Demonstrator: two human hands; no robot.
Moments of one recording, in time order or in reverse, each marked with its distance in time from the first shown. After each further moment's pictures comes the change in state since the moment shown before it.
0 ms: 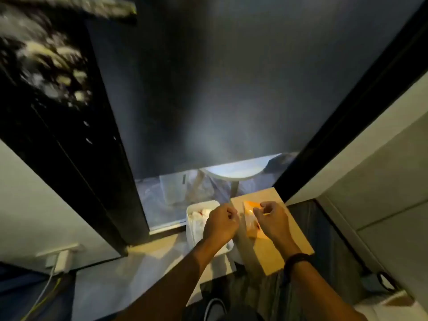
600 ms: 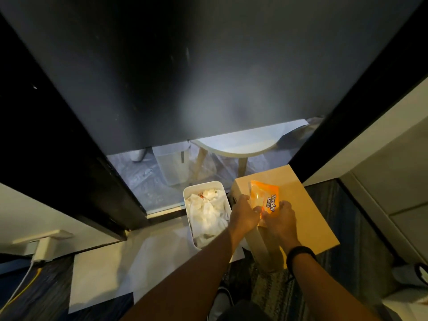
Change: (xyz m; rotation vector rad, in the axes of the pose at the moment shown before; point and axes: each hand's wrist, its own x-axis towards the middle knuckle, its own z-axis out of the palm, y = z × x) left_hand 0.085 -0.047 0.125 -0.049 -0.151 -0.191; right_hand 0.055 0.127 0.063 -0.058 -0.004 0.233
